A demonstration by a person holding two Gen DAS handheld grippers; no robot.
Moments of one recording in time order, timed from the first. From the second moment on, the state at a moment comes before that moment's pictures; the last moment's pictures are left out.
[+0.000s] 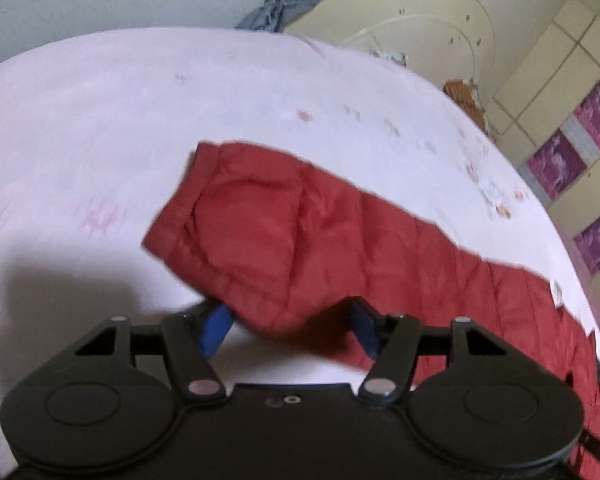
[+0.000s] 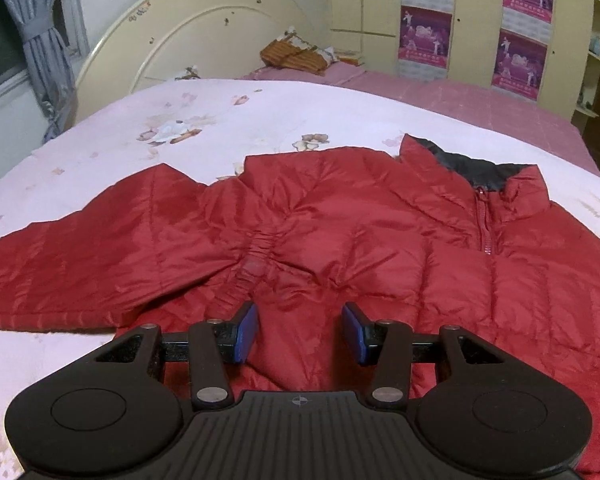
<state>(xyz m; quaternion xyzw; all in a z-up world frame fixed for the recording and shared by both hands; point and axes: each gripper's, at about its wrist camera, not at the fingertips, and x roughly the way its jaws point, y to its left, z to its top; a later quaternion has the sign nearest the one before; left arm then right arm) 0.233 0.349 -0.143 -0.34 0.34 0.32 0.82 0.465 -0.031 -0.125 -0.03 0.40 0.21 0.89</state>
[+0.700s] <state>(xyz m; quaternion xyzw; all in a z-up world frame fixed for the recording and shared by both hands) 0.324 0.257 -0.058 -0.22 0.27 0.15 0.93 0.464 -0.072 -0.113 0.02 0.39 0.18 0.90</state>
